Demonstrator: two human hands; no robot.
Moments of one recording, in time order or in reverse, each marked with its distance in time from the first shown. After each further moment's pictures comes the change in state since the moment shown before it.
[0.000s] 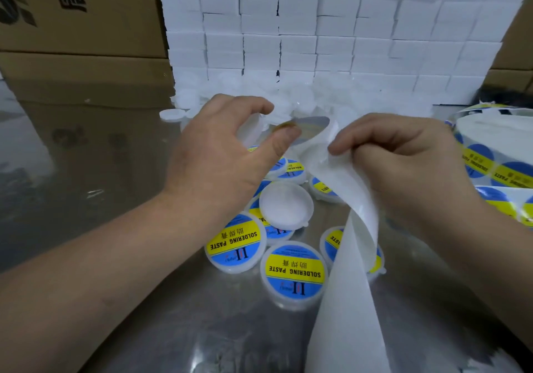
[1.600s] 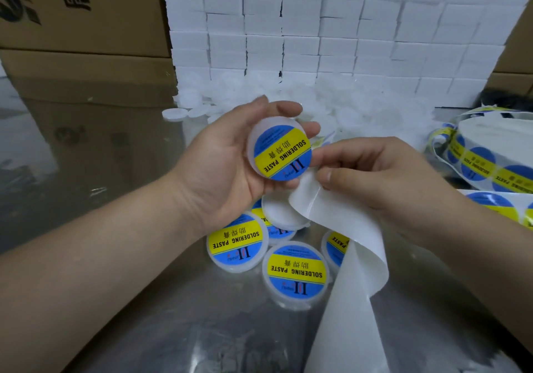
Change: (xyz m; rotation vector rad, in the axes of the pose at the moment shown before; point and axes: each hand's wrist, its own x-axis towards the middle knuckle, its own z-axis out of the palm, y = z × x) left_hand 0.004 0.005 -0.002 -1.247 -0.511 -0.460; right_hand -0.002 -0.005 0.001 0.227 -0.371 0.270
